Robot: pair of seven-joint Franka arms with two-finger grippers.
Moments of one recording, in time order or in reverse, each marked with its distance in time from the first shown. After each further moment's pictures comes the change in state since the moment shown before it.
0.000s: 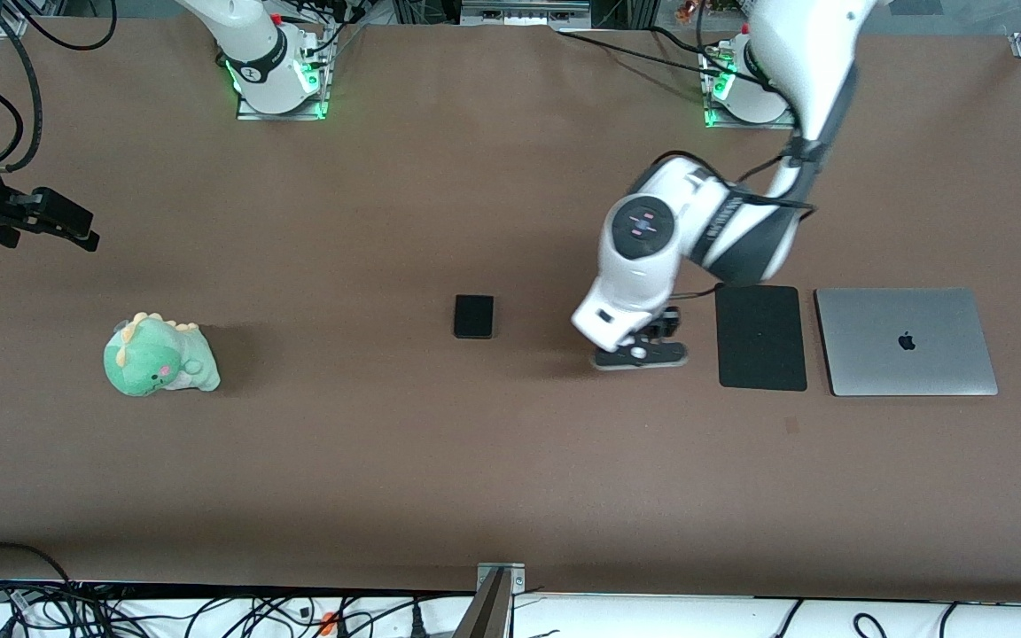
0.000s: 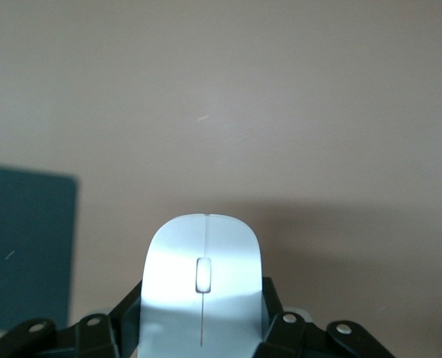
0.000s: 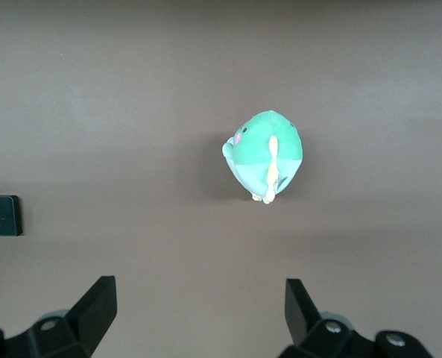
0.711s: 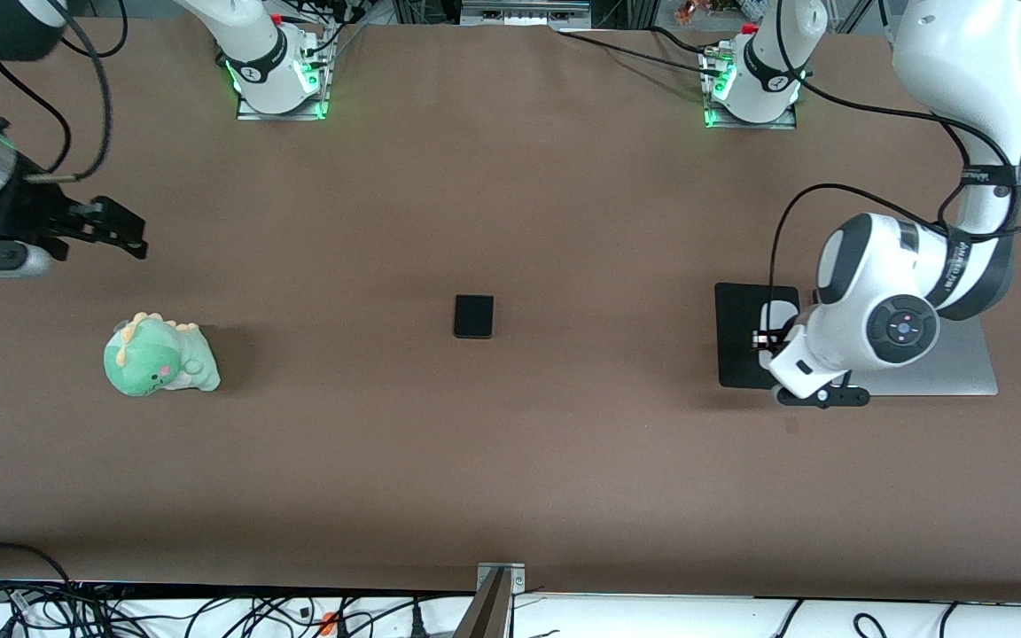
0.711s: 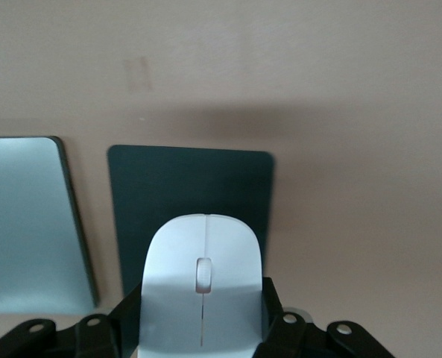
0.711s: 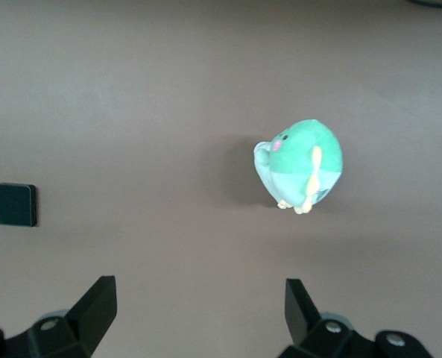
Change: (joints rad) left arm 0.356 -0.021 -0.002 -0.107 -0.060 -0.081 0.493; right arm 0.093 0.044 0.006 -0.004 0.000 0.019 0.010
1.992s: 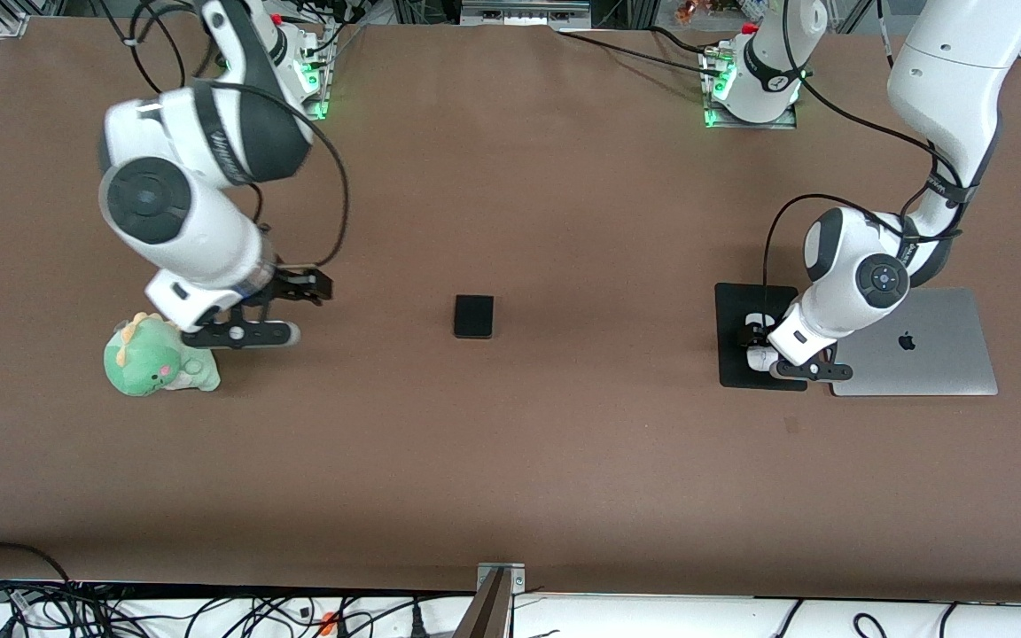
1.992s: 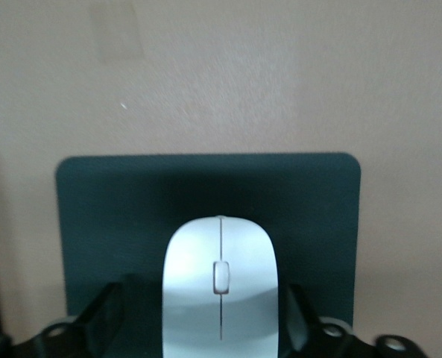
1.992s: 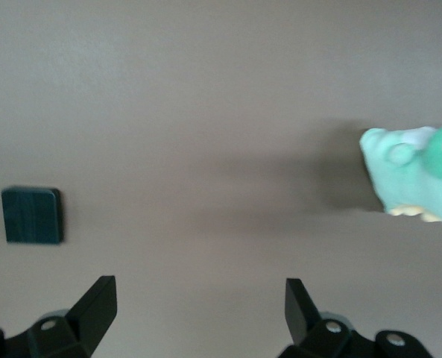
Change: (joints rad) left arm 0.100 -0.015 -0.010 -0.438 -0.004 0.669 0.087; right arm 0.249 0.257 0.005 -0.007 0.004 0.157 0.313
